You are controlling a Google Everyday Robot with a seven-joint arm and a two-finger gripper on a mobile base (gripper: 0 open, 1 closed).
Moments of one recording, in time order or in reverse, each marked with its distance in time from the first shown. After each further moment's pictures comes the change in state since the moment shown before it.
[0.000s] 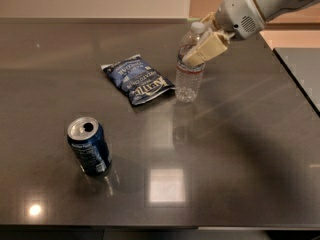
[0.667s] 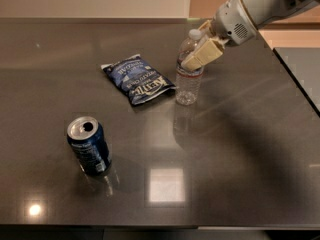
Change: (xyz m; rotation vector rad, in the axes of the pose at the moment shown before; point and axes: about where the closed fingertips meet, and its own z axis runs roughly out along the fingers) arm 0.019 -0.016 0.020 -0.004 0.021 0.031
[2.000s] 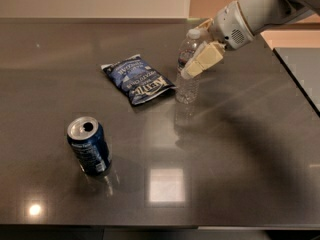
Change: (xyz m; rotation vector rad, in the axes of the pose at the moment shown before) arm 0.005 -0.007 0.011 0.019 -0.029 0.005
